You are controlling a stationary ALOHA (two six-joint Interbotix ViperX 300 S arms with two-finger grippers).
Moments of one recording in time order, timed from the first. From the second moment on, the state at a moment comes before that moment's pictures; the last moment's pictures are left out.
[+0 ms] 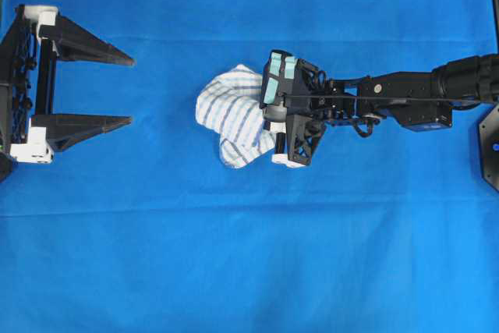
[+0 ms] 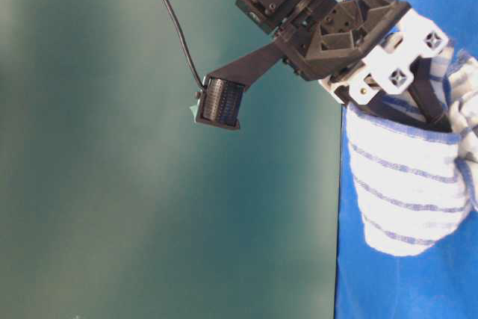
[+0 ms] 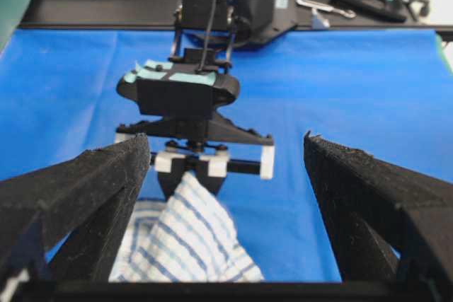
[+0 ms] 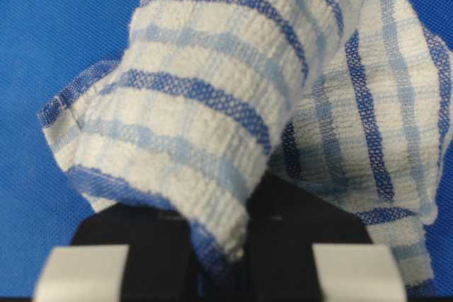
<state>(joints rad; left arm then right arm) 0.02 -0.78 0.97 -0.03 -0.14 0.04 -0.11 0.19 0.64 -0.01 -0.07 0.06</state>
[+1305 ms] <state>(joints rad) 0.02 -0.78 0.99 -0.03 -0.19 0.04 -0.11 -0.46 0.86 -0.05 -0.20 0.06</state>
